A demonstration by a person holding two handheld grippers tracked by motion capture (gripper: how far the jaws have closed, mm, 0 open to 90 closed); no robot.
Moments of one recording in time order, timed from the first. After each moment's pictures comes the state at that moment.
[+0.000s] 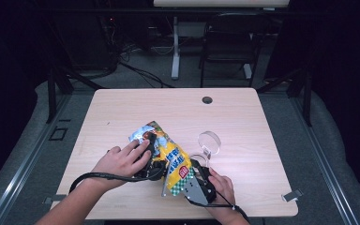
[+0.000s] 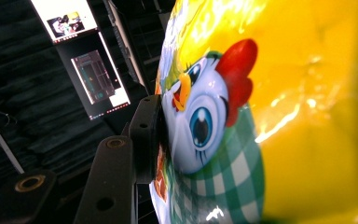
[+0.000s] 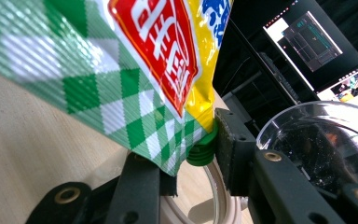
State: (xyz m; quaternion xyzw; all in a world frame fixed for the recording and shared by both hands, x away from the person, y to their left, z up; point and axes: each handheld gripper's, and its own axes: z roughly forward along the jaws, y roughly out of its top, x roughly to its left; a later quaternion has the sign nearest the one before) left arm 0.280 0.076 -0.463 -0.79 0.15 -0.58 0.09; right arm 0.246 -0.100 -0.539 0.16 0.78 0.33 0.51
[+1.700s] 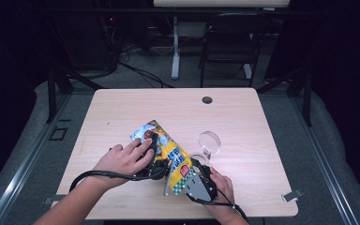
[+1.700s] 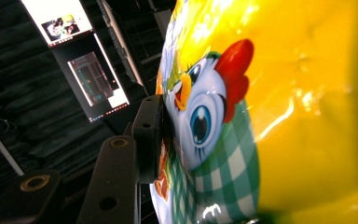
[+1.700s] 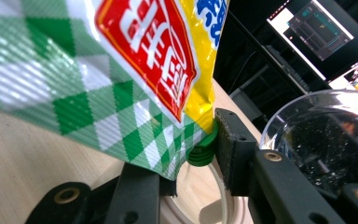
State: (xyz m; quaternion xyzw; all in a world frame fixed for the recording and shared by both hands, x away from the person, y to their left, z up) left arm 0.280 0.070 -0.456 -0.79 0.17 -0.58 0.11; right arm 0.250 -0.102 -0.539 0.19 0.78 0.36 0.49
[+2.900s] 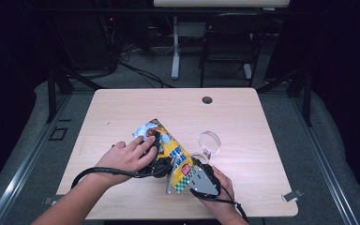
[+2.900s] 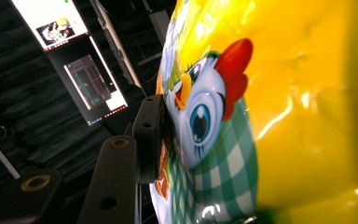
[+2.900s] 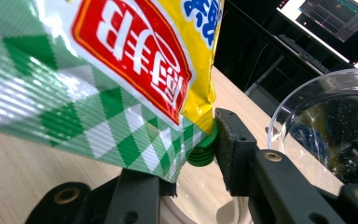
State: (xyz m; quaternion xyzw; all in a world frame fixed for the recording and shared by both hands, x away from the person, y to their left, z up) left arm 0.283 0.063 -0.449 -0.80 0.17 -0.56 0.12; right arm 0.255 -0.109 -0.536 0.23 0.77 0.39 0.44
